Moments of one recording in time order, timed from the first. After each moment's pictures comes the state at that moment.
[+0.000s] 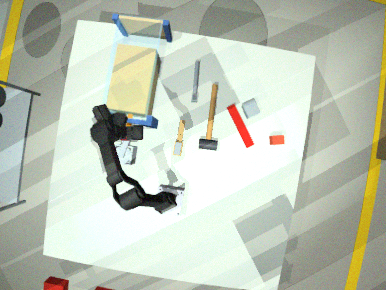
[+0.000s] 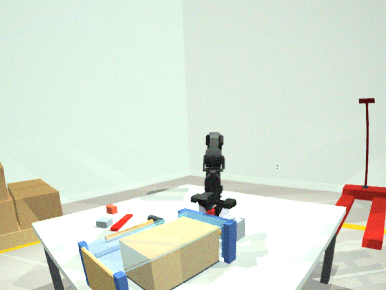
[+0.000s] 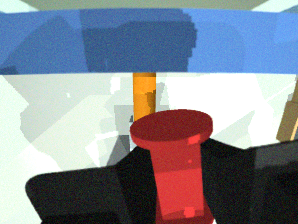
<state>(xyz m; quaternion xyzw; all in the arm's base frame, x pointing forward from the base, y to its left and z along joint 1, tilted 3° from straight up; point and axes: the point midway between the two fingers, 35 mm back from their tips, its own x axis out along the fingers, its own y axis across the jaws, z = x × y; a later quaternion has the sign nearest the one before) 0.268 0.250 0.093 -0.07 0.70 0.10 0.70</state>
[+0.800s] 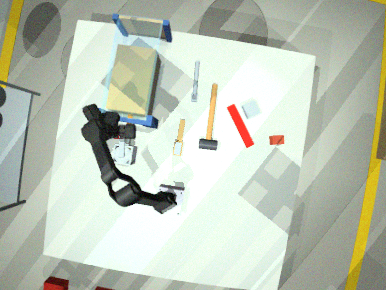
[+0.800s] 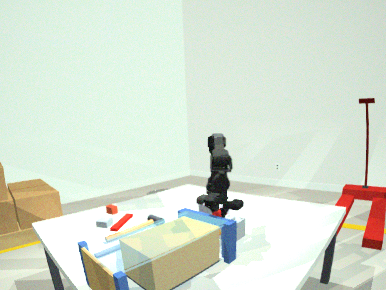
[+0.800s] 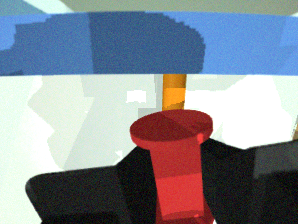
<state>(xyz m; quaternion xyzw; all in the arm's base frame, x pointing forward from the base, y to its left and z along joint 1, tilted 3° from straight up) 0.265 0.282 0.096 -0.07 0.70 0.10 0.71</state>
